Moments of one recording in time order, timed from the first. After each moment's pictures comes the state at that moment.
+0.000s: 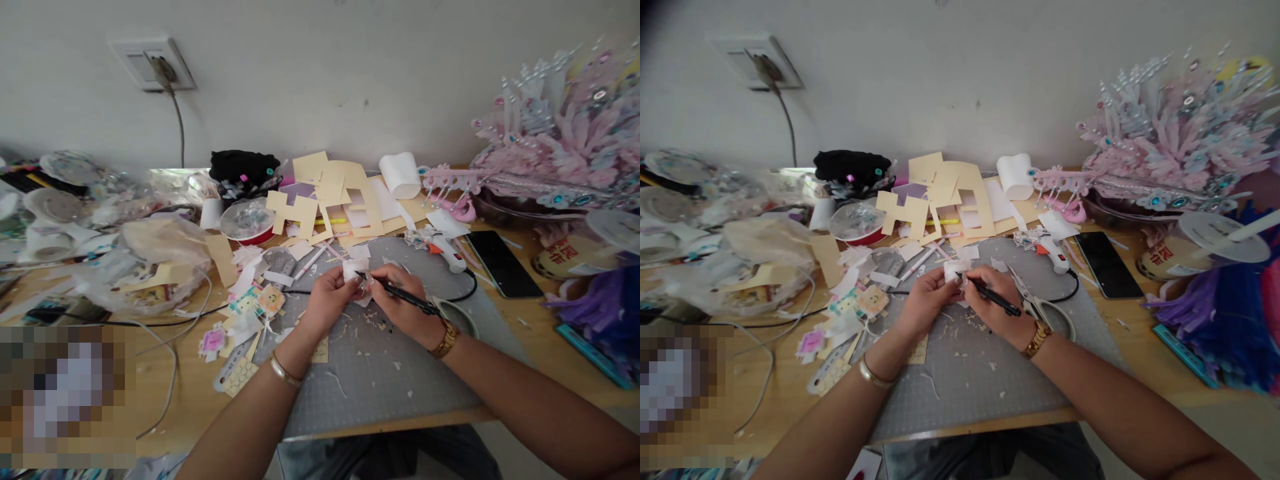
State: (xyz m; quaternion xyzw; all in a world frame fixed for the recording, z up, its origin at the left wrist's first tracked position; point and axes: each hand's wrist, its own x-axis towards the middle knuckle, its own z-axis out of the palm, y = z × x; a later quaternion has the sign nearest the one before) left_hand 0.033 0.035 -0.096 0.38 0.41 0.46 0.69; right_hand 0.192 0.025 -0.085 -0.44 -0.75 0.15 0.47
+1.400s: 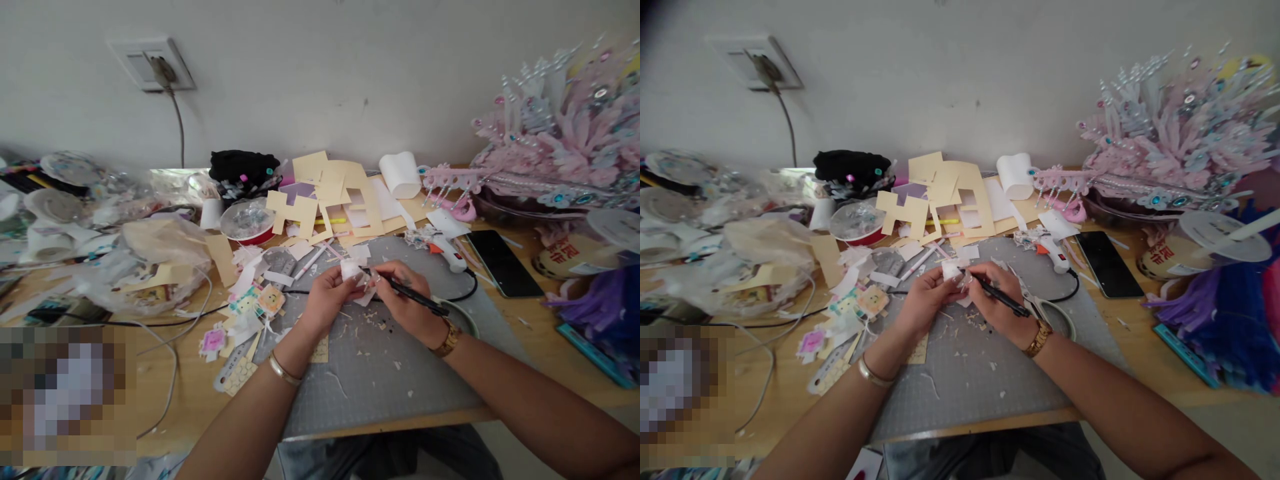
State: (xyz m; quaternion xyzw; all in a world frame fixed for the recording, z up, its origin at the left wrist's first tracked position) left_hand 0.032 0.035 -0.091 0.33 0.42 0.47 0.71; right_hand 0.194 0.024 -0.081 -0.46 -0.71 0.22 0.49
